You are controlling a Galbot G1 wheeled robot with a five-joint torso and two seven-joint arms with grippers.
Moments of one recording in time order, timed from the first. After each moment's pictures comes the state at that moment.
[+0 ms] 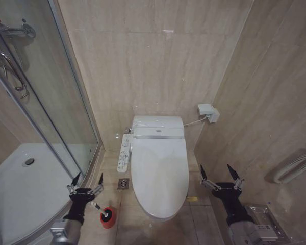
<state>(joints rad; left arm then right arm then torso) 1.64 -1.37 -0.64 -2.13 -0.16 -0.01 0.00 -1.81 1.54 0.67 2.40 0.08 0.02 -0.02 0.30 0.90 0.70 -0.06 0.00</state>
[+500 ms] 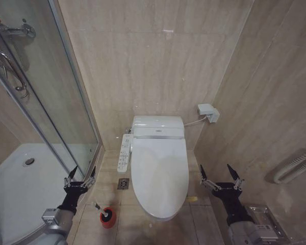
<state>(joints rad) 1.53 -1.24 -0.66 -1.99 -0.31 -0.06 0.02 -1.81 1.54 0.67 2.40 0.08 0.02 -0.02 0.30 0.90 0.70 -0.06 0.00</state>
